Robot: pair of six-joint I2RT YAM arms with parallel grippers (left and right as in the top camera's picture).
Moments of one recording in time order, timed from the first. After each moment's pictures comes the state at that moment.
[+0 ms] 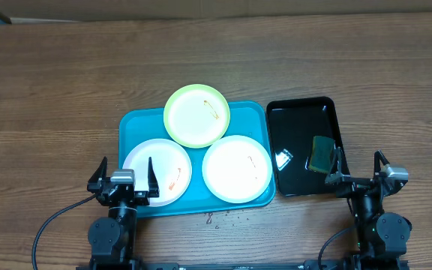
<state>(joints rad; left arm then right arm) -0.01 0.01 0.01 -0.08 -0.04 0.08 -0.02 0.01 0.02 -0.03 -0.02 0.25</state>
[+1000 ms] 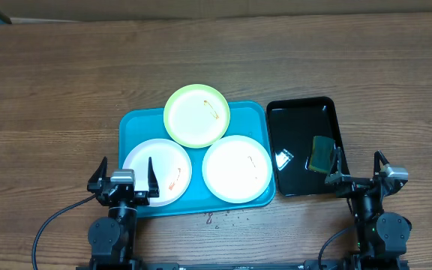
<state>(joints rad) -0.01 0.01 0.01 -0.08 -0.04 0.08 -0.02 0.02 0.02 -0.03 -0.02 0.25</state>
